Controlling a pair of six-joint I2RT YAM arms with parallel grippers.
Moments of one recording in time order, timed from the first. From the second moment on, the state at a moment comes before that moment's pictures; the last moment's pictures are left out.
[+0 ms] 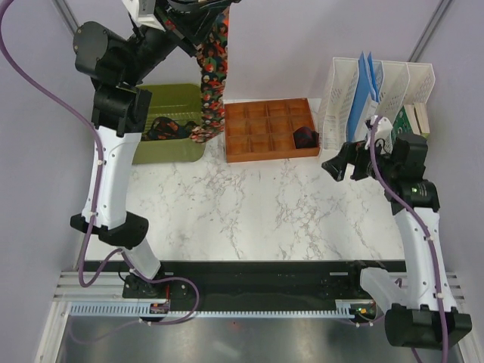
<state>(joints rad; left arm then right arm) -0.38 1.72 2.48 -0.11 0.62 -0.12 -0.09 0.97 1.09 -0.64 -0.61 0.04</state>
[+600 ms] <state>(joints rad) -0.48 1.66 2.04 0.36 0.85 -0.51 0.21 0.85 0.83 0.26 -0.73 0.44</state>
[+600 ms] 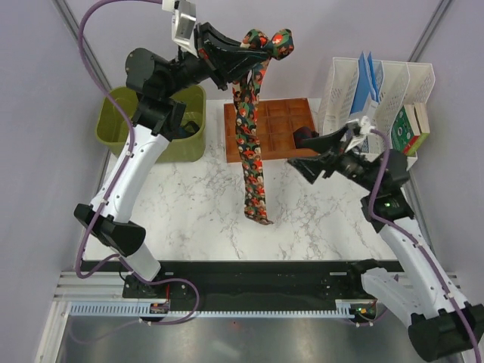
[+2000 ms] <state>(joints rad) -0.28 1.54 1.56 0.32 1.36 -0.52 0.51 0.95 1.01 -0.29 -0.18 -0.54</state>
